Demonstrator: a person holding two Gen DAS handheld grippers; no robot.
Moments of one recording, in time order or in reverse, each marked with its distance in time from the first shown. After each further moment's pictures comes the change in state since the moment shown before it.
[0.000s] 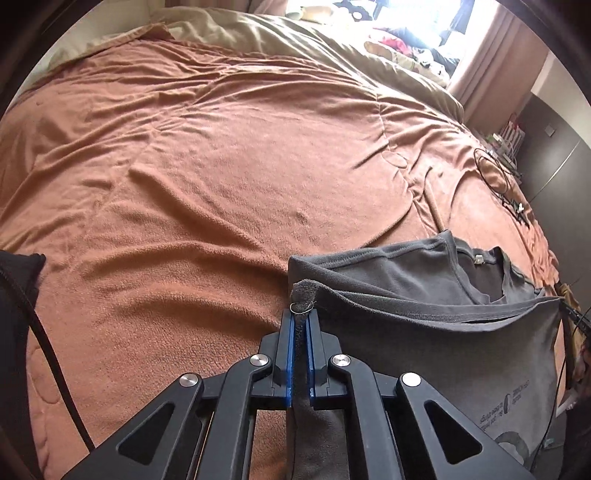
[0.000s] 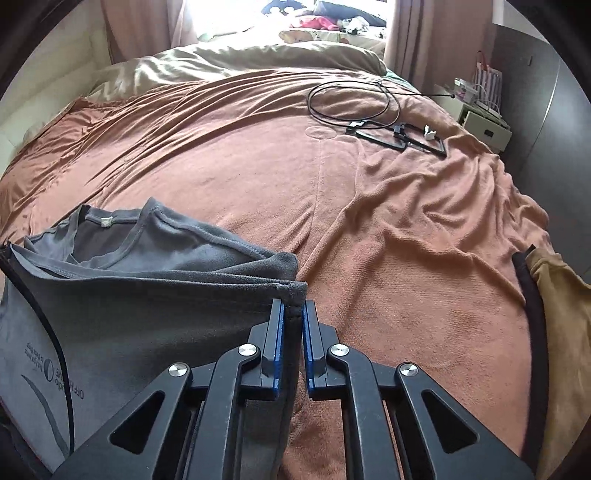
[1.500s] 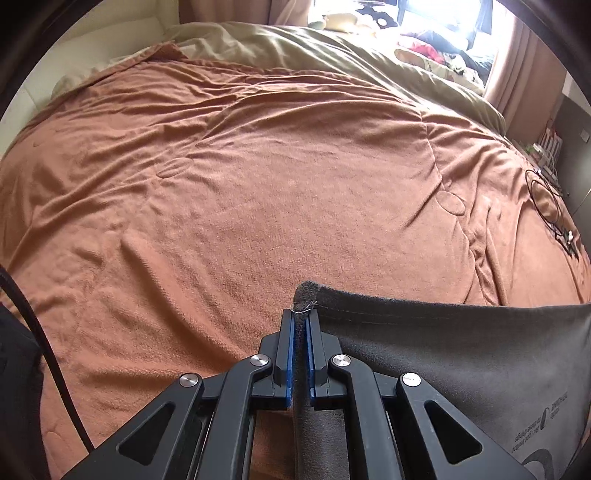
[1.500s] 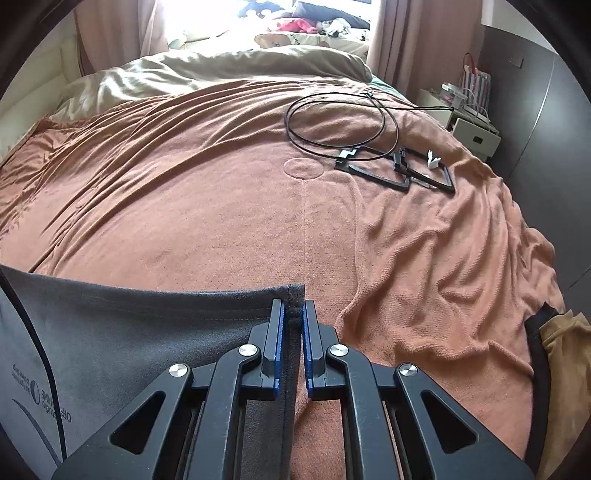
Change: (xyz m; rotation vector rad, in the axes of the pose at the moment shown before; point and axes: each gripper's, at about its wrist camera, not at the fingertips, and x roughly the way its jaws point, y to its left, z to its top) left arm 0.073 -0.007 0.078 0.014 -0.051 0.183; right arm 0.099 0.010 0.072 0.028 -0.003 -0.094
